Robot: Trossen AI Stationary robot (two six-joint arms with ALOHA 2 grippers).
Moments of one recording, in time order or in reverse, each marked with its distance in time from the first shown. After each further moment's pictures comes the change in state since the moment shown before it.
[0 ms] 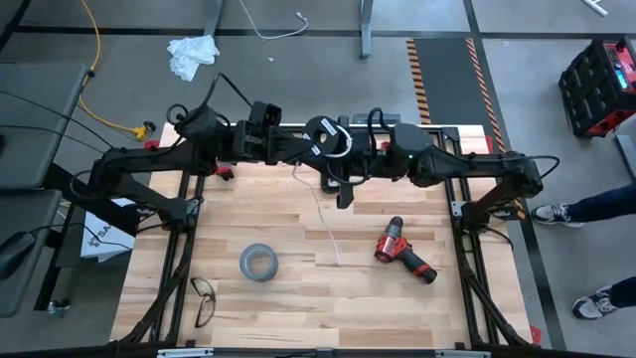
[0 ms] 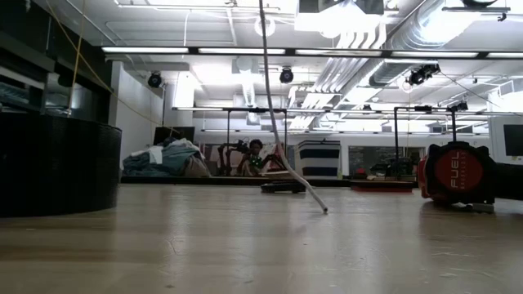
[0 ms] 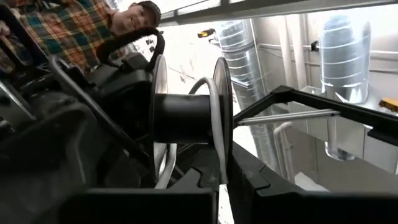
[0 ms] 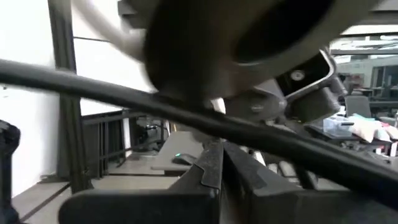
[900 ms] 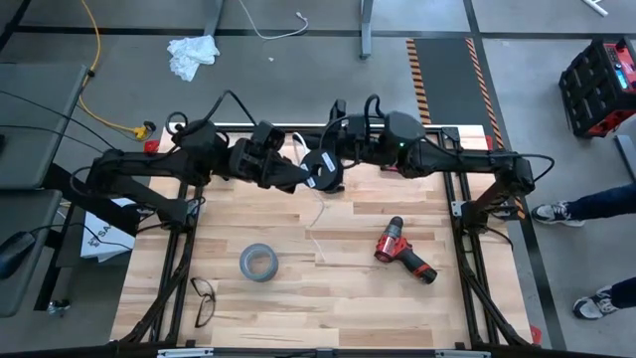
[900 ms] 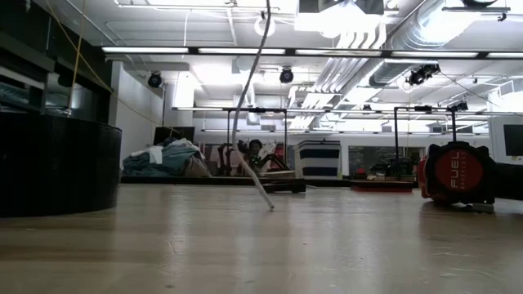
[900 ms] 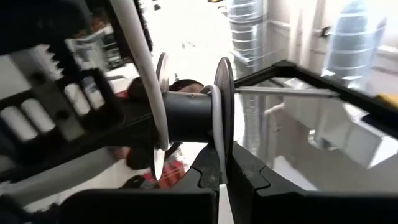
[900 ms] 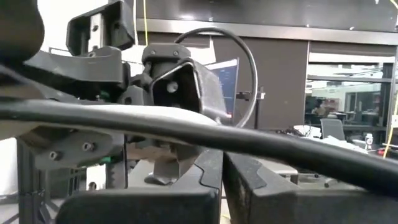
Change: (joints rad) left arm -0.111 -0.024 0.000 -0.112 0.027 -0.097; right arm -0.098 0.050 0.000 0.143 -0.030 -0.035
